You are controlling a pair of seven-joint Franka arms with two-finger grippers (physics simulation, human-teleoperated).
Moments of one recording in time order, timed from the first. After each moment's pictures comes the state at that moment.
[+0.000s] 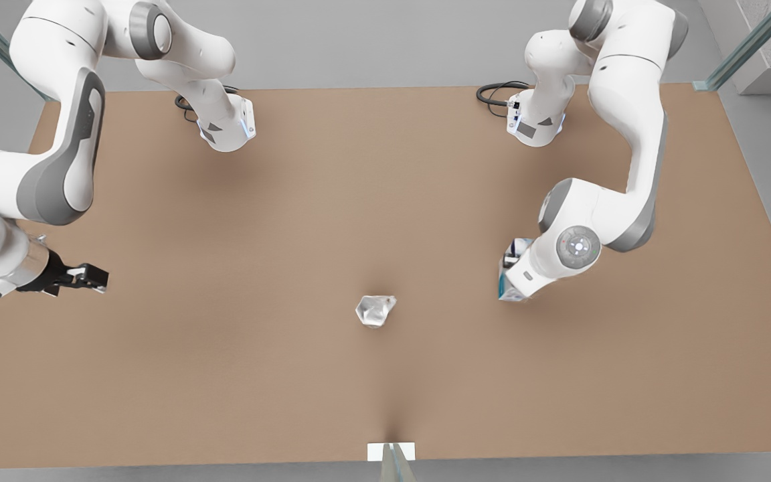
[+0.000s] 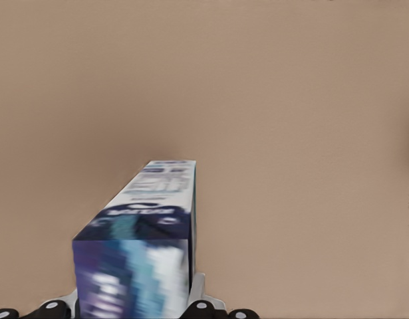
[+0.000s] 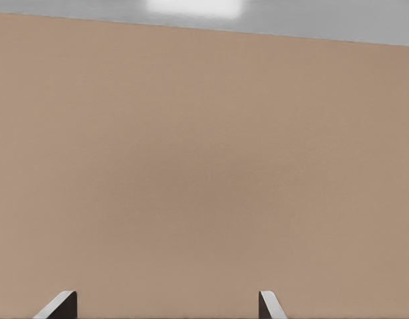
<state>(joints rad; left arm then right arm) -0.08 0.42 -0.29 -1.56 0.09 1.72 -0.32 0.08 0.37 -0.22 -1.26 0.04 1.63 -0.19</state>
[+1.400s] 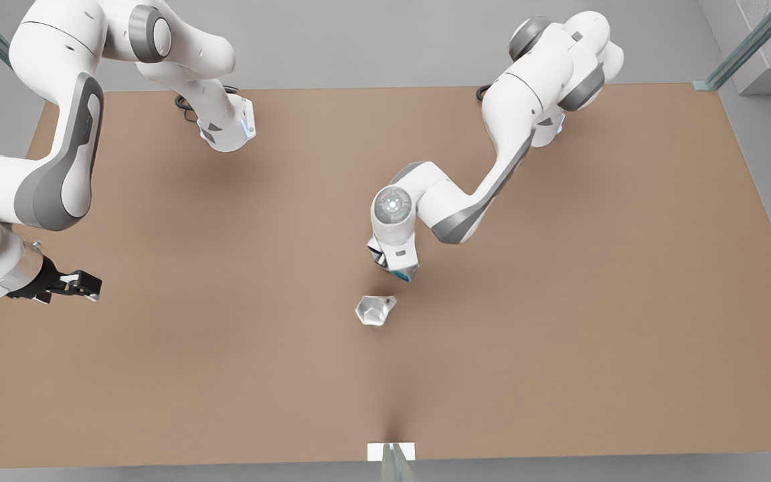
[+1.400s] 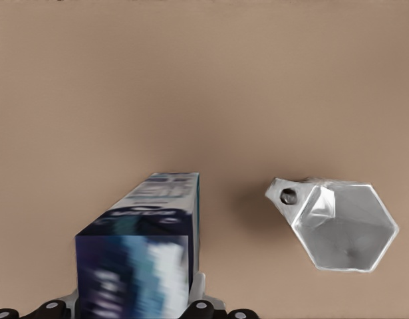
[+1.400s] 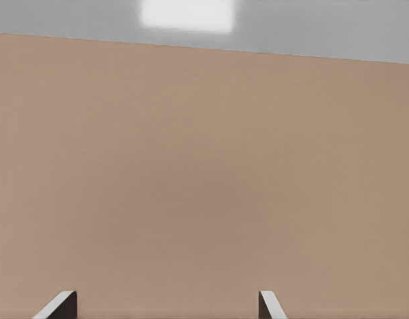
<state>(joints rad) -0.50 0.73 -0.37 -1.23 0.19 1.81 -1.87 0.08 0.39 -0.23 -1.26 0.04 1.69 -0.19</state>
